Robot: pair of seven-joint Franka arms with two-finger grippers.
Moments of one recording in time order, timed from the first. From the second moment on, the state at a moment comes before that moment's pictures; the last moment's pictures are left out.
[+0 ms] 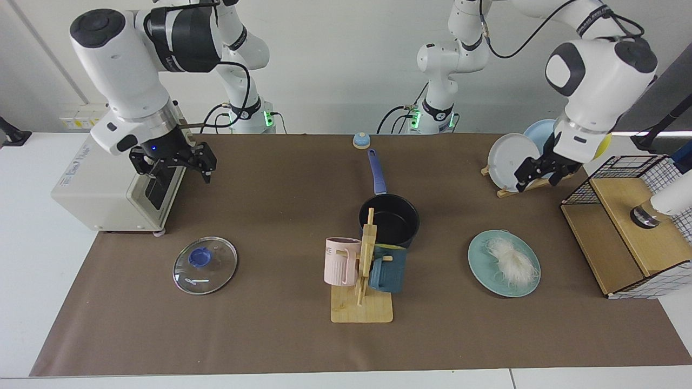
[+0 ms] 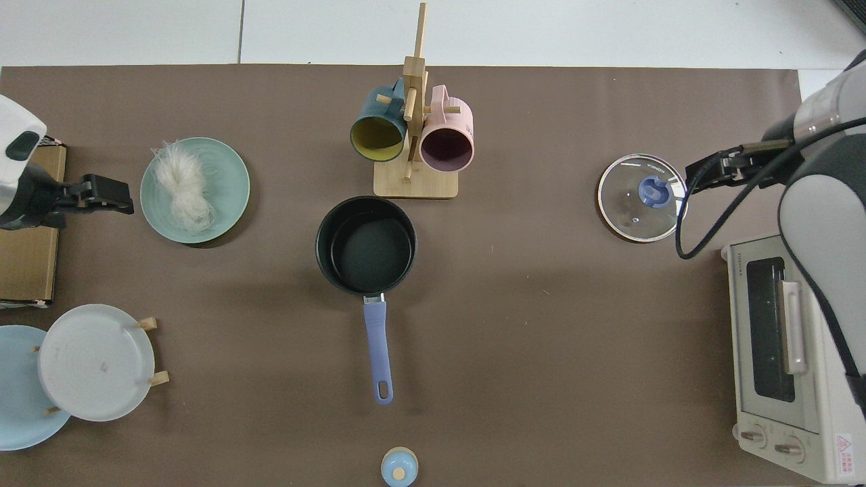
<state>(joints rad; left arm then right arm) 0.02 0.12 0.03 -1.69 -0.03 1.87 -0.11 0.03 0.25 0.00 -1.36 -0.01 1.62 -0.01</state>
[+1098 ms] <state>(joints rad) 0.02 0.52 0.02 -1.63 0.01 2.30 -0.31 -0.05 0.50 -0.01 -1.62 -0.03 2.15 -0.01</state>
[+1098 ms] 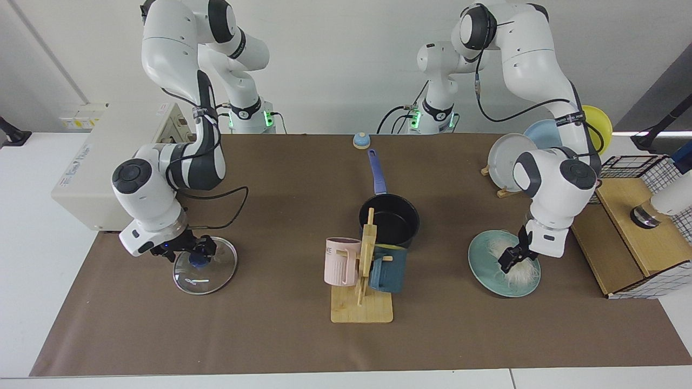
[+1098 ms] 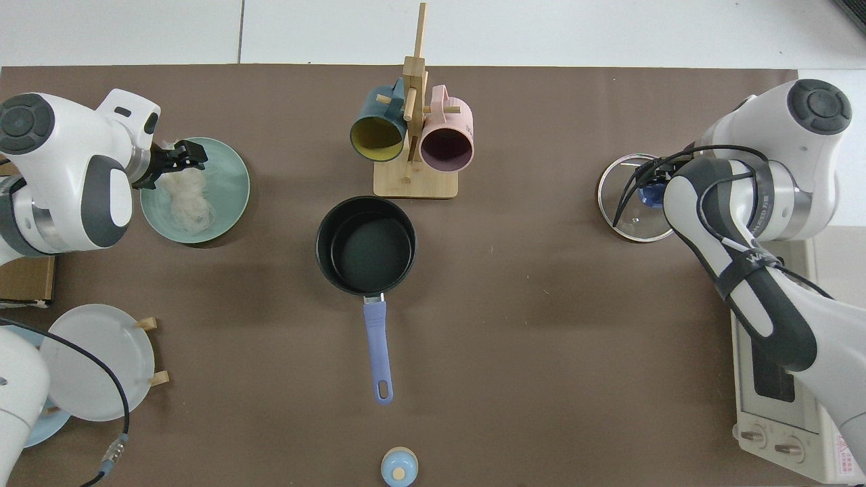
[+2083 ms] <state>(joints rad) 0.00 0.46 -0.05 -1.47 0.02 1.96 -0.32 -0.03 0.50 0.00 -1.66 -0.02 2.18 -0.01</state>
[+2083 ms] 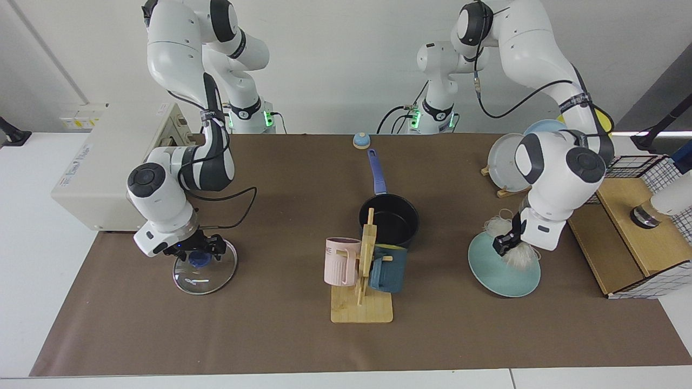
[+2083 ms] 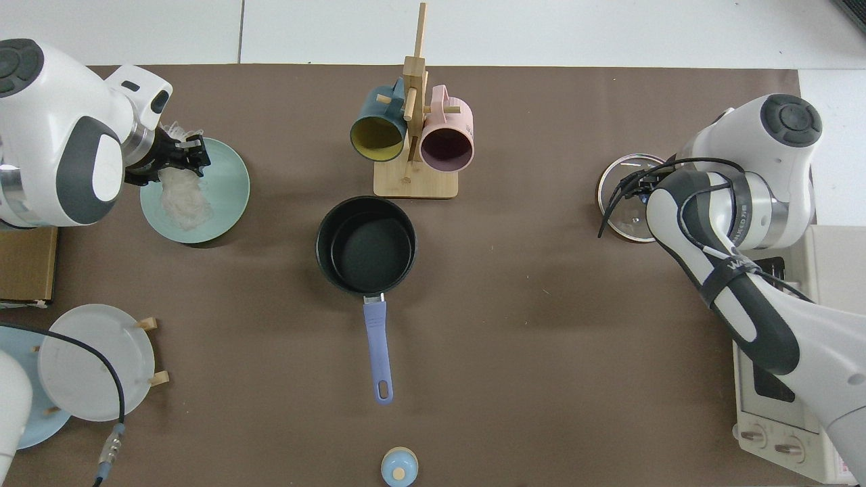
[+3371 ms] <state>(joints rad) -0.11 0.27 -0.35 -1.75 -0.07 2.09 -0.65 -0.03 0.39 0.01 -1.66 -0.02 2.14 -0.01</state>
